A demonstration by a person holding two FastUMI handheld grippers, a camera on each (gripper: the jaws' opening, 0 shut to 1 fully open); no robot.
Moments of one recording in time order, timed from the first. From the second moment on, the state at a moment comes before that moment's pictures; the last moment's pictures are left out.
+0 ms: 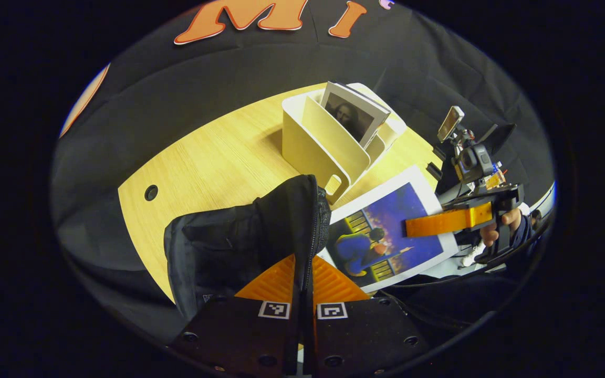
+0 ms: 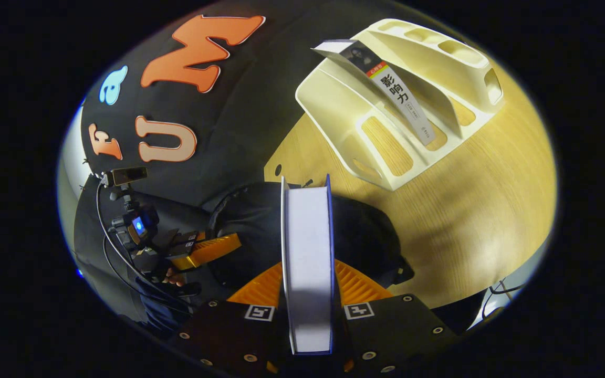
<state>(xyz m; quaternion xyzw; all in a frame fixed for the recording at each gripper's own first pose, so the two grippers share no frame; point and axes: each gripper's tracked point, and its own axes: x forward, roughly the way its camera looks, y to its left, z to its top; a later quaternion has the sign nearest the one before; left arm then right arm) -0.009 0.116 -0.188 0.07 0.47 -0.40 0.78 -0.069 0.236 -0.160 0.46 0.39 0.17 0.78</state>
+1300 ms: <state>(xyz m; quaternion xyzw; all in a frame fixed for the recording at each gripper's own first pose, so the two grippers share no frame) -0.012 0.105 -0.180 0.02 0.45 -0.40 0.80 0.003 0.351 -0.244 0.53 0.35 0.13 0.76</state>
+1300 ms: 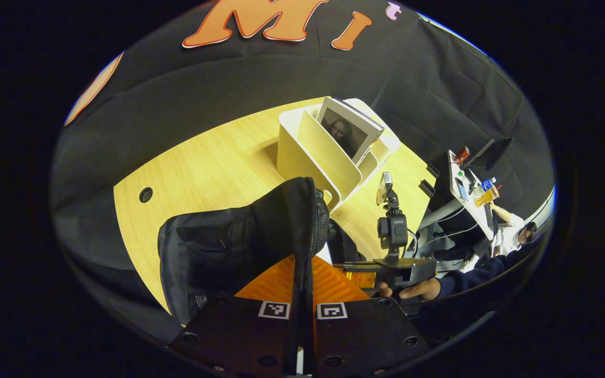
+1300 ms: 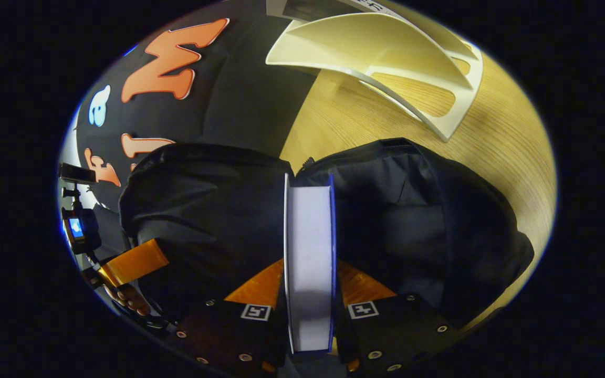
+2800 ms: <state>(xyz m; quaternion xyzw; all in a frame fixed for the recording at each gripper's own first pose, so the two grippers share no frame) -0.022 0.097 -0.202 0.01 0.47 -0.30 0.83 0.030 0.070 -0.129 0.05 0.45 0.09 0.89</state>
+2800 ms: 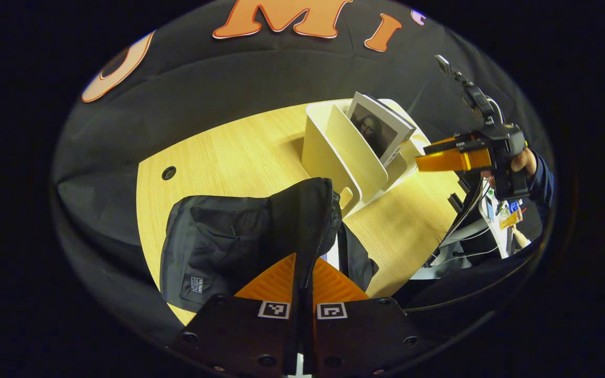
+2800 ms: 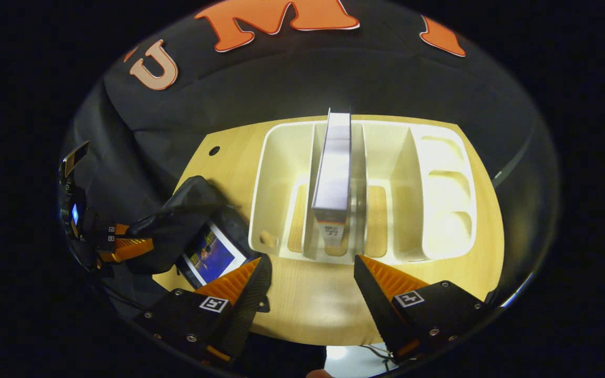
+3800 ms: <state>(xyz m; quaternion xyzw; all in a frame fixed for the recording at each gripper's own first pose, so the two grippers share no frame) -0.023 0.102 -0.203 0.00 0.50 -0.25 0.83 0.139 0.053 -0.142 -0.03 0.55 0.08 0.83</state>
